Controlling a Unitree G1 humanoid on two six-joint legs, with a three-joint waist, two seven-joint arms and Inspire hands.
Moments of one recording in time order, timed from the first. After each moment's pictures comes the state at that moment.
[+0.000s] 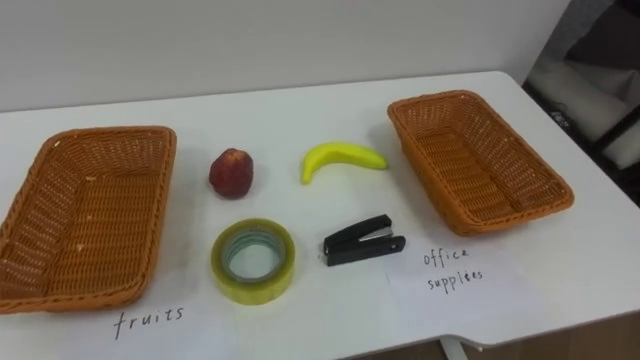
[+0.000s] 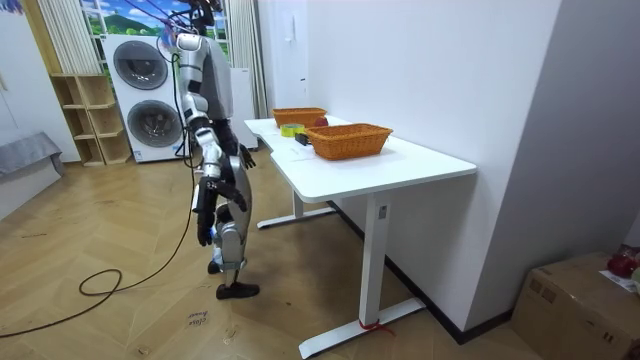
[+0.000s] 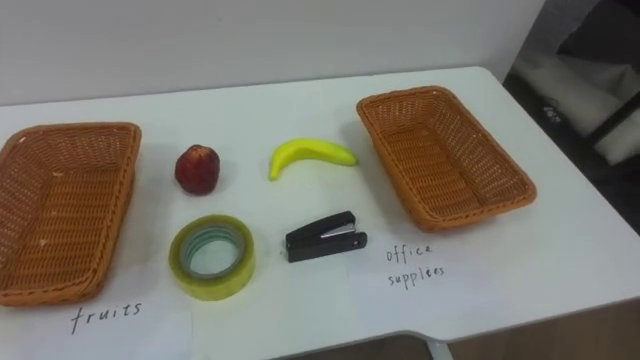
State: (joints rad) left arm 0.28 0.16 0.25 1.06 0.27 -0.01 0.36; right arm 0.17 -0.20 -0.58 0.92 0.94 -0.10 -0.53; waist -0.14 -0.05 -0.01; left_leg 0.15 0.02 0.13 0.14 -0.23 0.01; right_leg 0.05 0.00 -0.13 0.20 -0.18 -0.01
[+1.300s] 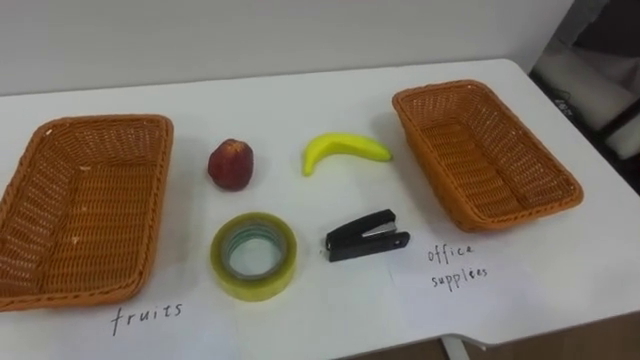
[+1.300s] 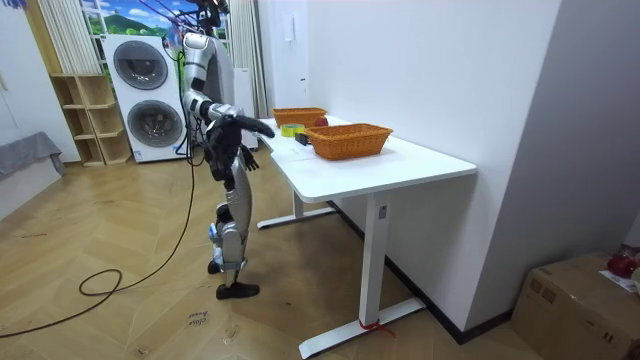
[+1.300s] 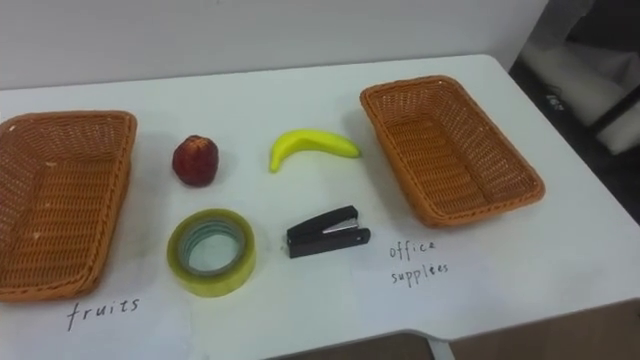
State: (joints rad) left arm 0.30 0.18 0.21 0.98 0.27 -0.03 0.27; right arm 0.17 -0.27 -0.59 0.19 0.63 -0.22 -0.90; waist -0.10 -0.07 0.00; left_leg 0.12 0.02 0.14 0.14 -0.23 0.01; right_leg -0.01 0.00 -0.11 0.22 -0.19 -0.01
